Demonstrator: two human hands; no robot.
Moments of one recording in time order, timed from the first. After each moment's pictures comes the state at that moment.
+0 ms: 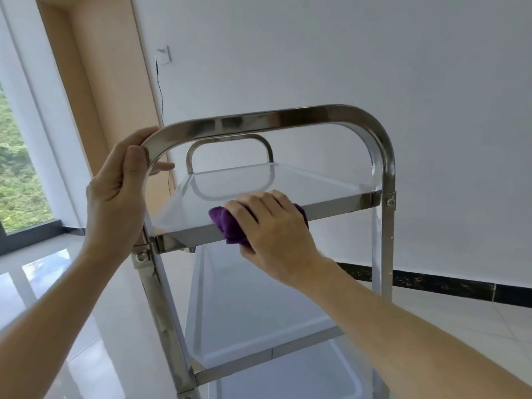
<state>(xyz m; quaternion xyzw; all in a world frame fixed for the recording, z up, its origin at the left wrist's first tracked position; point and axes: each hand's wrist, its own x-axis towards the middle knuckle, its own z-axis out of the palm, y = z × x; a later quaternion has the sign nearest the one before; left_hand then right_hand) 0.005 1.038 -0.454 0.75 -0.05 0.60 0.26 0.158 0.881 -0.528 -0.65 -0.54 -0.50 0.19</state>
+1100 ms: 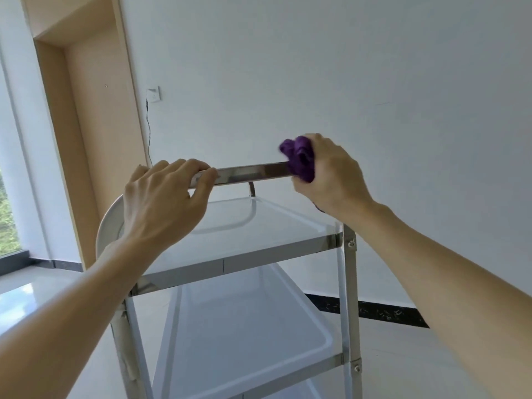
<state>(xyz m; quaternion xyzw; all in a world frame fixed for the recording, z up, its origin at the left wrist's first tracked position) 0.049 0.983 -0.398 0.81 0.13 0.57 -0.11 0.228 0.794 -0.397 -0.73 -0.40 -0.42 0.37</state>
